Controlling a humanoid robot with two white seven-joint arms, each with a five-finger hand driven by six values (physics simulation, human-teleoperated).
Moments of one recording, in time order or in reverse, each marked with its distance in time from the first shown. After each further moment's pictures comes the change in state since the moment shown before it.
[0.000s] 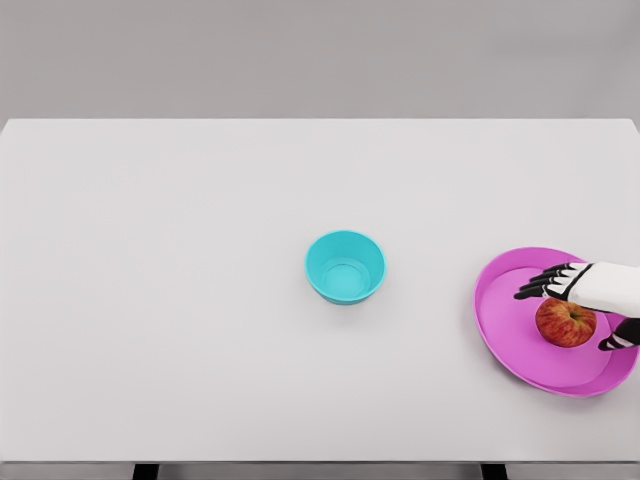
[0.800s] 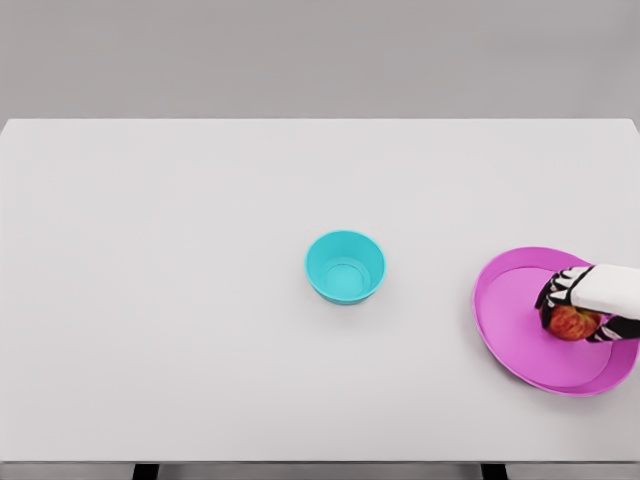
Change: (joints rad) left arm 0.000 0.000 0.000 0.000 0.000 0.000 0.000; right arm 0.002 0.006 -0.008 0.005 0.025 0.000 0.000
